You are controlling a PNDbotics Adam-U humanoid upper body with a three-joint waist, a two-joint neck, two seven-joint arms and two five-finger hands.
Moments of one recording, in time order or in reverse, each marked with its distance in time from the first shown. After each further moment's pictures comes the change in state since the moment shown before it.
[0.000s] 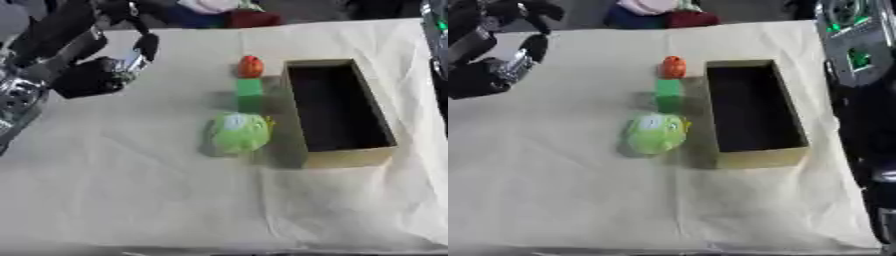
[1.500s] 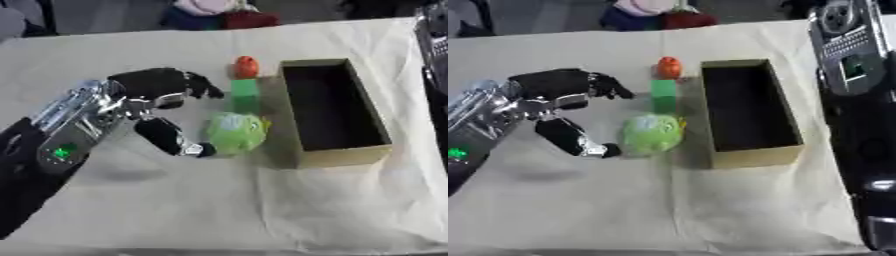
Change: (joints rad) left arm -0.134 -0.252 -0.148 0.247 -0.288 0.010 -0.423; right arm 0.045 0.018 -0.018 -0.051 -0.040 0.034 0.024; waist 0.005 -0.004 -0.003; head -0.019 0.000
